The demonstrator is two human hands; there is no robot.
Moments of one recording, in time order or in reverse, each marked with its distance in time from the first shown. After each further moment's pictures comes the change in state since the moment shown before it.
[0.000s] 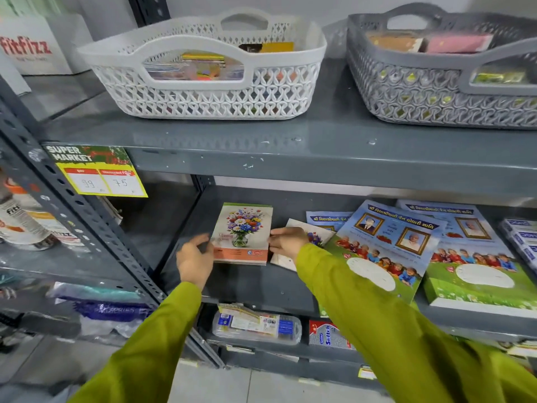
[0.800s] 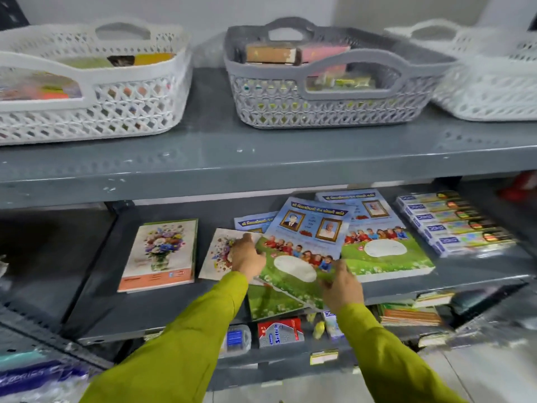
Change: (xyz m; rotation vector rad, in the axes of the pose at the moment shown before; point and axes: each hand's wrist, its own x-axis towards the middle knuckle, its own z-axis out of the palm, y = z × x) left_hand -0.100 0.139 0.182 0.297 -0.575 0.305; right_hand -0.125 0.053 -0.219 -1.068 0.786 -0.192
